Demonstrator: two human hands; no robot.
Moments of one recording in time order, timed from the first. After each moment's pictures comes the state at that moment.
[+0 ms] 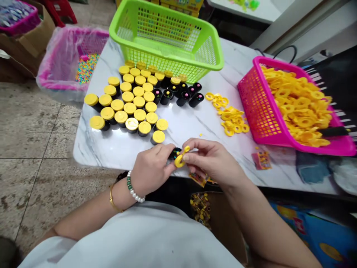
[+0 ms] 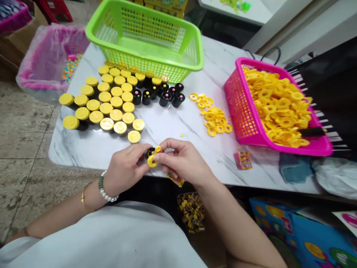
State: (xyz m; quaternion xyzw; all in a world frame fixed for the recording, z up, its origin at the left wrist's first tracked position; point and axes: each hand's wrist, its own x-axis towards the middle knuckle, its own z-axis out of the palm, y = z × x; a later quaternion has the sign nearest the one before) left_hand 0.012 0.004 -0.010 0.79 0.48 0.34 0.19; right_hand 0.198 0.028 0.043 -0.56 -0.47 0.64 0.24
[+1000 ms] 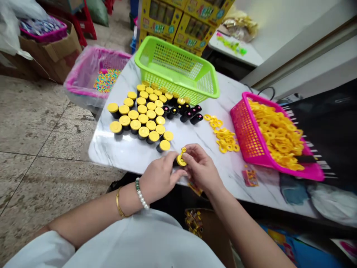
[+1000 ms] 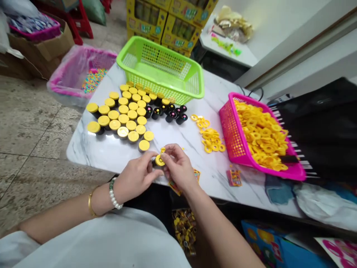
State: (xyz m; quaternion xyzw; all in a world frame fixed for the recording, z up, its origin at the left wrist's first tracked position) left_hand 0.019 -0.003 0.006 0.69 0.51 0.31 0.40; right_hand 0.182 0.022 0.014 -0.56 -0.44 0.60 0.36
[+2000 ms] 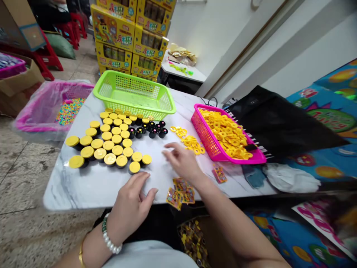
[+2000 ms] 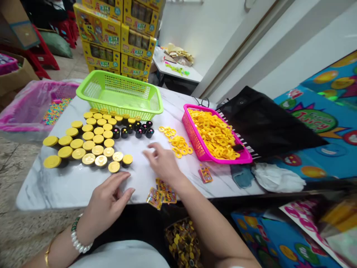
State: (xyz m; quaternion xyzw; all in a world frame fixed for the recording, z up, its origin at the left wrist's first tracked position) left_hand 0.018 -0.007 -0.004 0.73 0.47 0.42 0.27; right_hand 0.214 0.072 0.047 -0.68 -0.68 0.20 0.21
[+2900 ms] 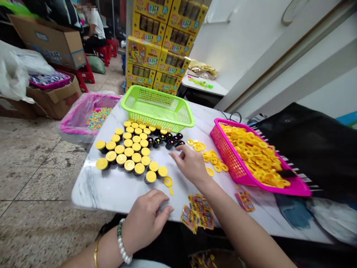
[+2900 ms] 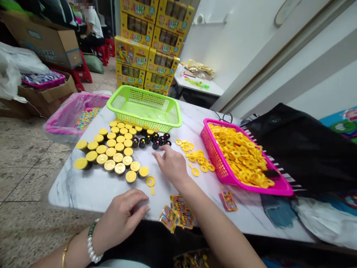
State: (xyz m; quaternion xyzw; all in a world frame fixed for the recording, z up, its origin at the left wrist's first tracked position) left_hand 0.018 -0.009 -0.004 0.74 0.44 0.39 0.34; right_hand 0.191 0.114 0.038 -0.65 -0.73 0.09 0.18
